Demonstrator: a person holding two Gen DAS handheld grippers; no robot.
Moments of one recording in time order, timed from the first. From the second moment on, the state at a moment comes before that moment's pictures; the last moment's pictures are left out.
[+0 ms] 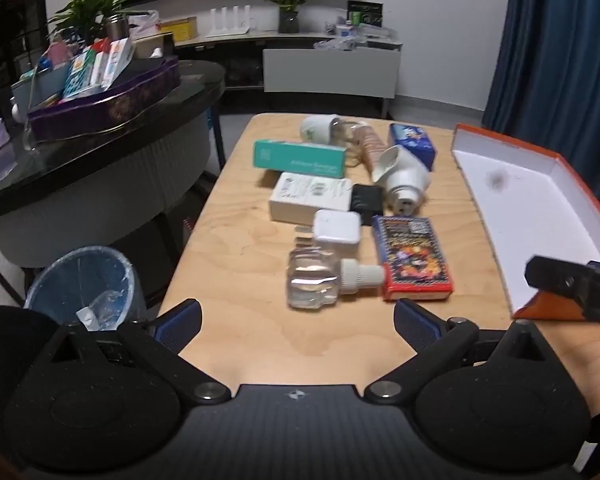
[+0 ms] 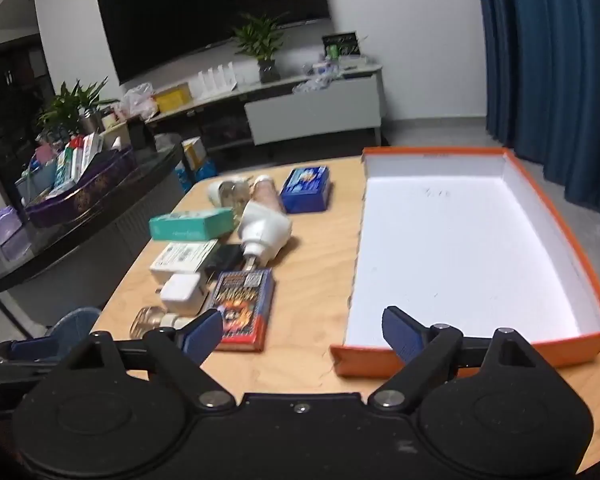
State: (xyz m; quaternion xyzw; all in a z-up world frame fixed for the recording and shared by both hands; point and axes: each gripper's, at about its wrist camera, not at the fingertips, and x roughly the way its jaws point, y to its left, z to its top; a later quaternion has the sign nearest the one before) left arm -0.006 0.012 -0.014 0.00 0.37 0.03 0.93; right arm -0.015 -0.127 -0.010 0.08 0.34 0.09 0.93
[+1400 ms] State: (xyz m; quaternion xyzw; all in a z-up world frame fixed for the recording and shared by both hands) left arm 0.034 0.015 -0.035 -0.01 0.39 0.01 0.92; right arm -0.011 -0.106 -0.022 0.03 0.36 0.11 0.93
